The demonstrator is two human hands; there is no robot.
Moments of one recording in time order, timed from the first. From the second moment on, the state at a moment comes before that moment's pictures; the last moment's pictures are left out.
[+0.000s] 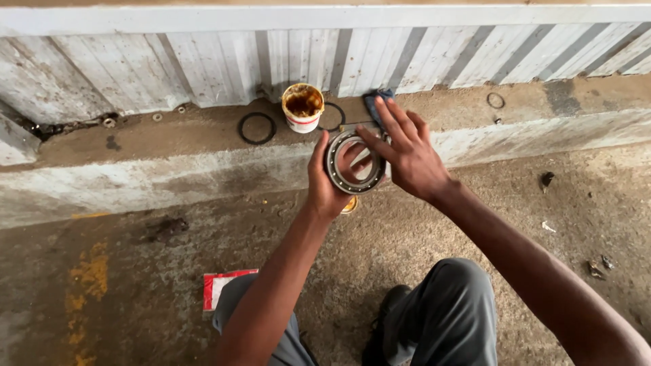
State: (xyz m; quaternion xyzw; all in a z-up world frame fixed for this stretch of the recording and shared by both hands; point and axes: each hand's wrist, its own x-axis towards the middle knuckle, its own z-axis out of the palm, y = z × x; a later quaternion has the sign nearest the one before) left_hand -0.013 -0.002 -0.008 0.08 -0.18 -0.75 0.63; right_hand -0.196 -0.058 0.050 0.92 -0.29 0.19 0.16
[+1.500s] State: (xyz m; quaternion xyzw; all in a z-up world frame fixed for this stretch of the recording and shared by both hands) left_hand 0.040 -0.048 -0.041 0.35 -0.23 -0.61 0.68; right_hand -0.164 -0.079 -0.042 0.39 -0.27 0.46 -0.75
